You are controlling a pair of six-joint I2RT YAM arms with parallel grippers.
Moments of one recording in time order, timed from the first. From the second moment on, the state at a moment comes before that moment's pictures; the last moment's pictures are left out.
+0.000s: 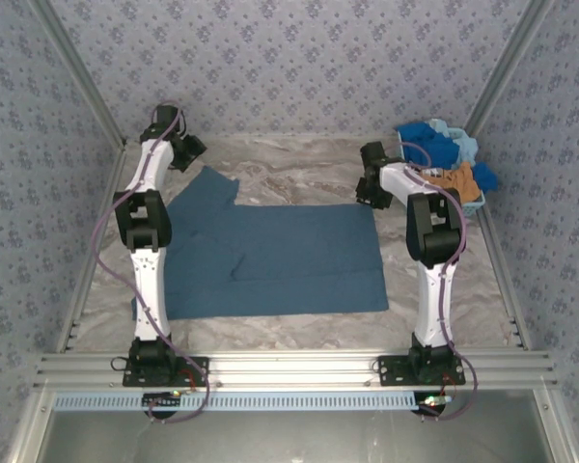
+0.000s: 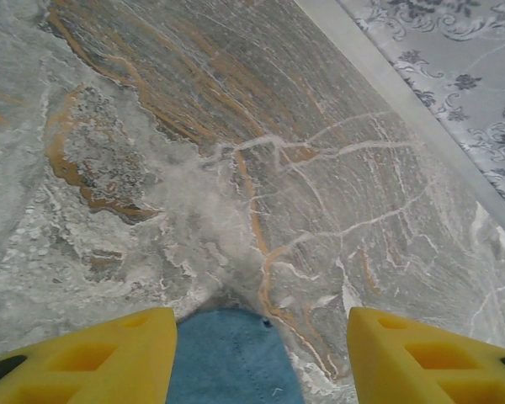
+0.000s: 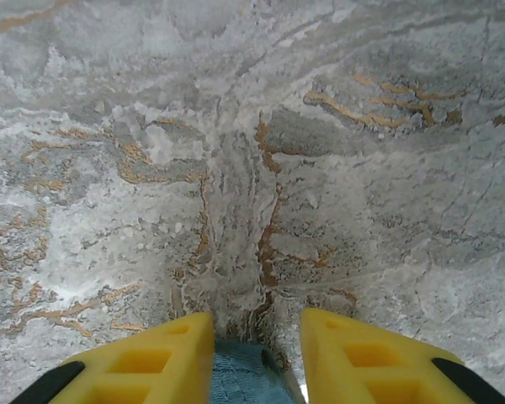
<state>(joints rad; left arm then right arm) 0.01 2.55 2.42 -0.84 0.13 -0.71 0.19 2.20 1.68 -0.72 0.13 0.51</state>
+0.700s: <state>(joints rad) -0.06 2.69 2.56 -0.91 0.01 -0.69 0.20 2.20 1.70 -0.78 0.13 0.53</state>
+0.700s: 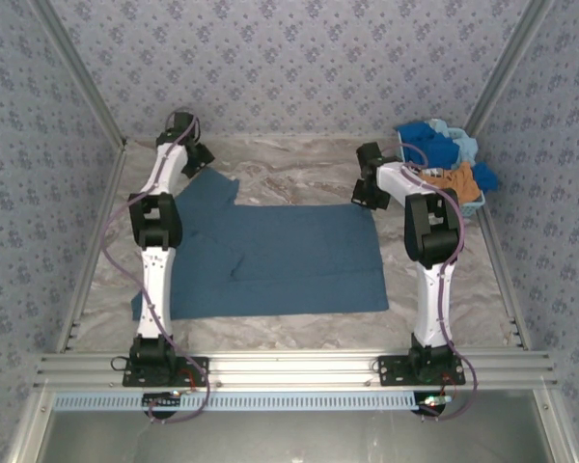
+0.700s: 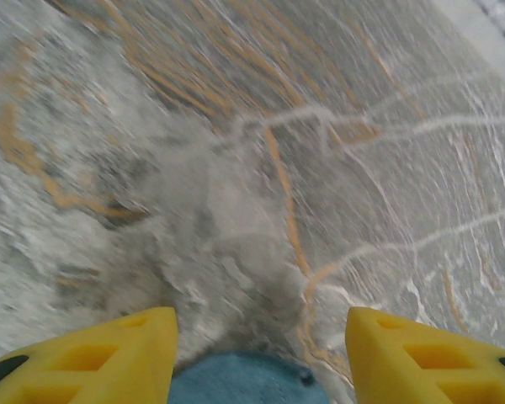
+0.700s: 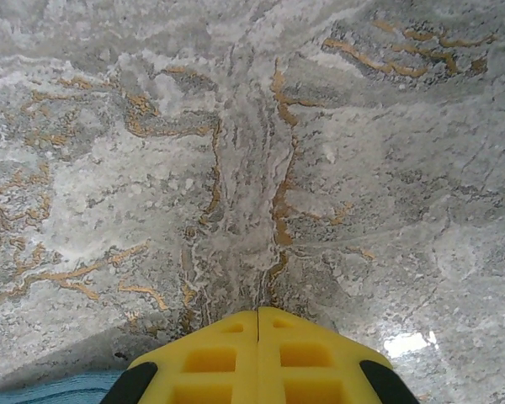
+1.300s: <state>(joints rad) -0.08 2.77 2.72 -1.07 -0.05 -0.75 0.20 2.20 1.70 -0.78 0.11 0.53</state>
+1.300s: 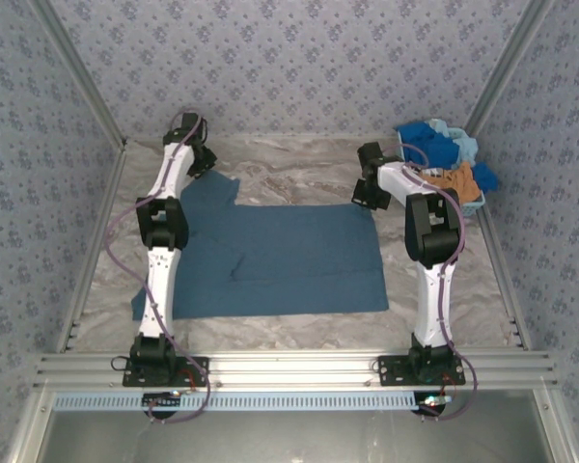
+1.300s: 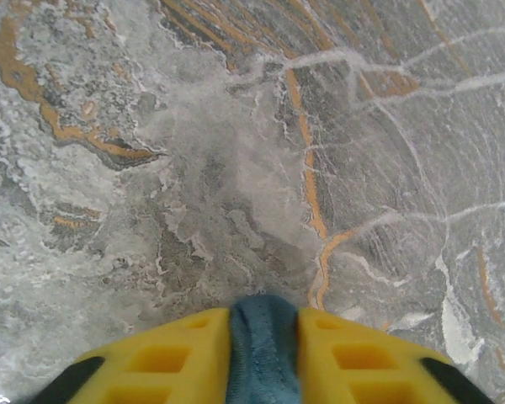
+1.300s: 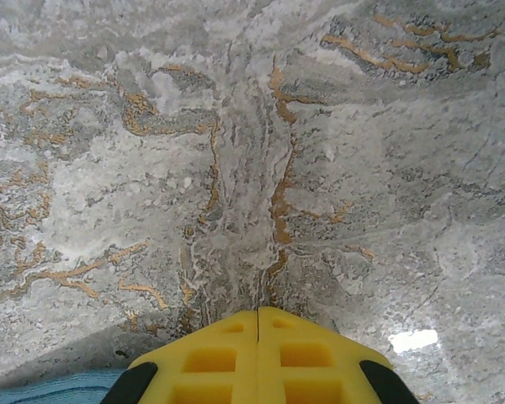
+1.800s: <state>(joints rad) -0.09 2.66 2.62 -1.14 -0.08 -0.71 0.20 2.12 1.59 -0.72 0.07 0.52</state>
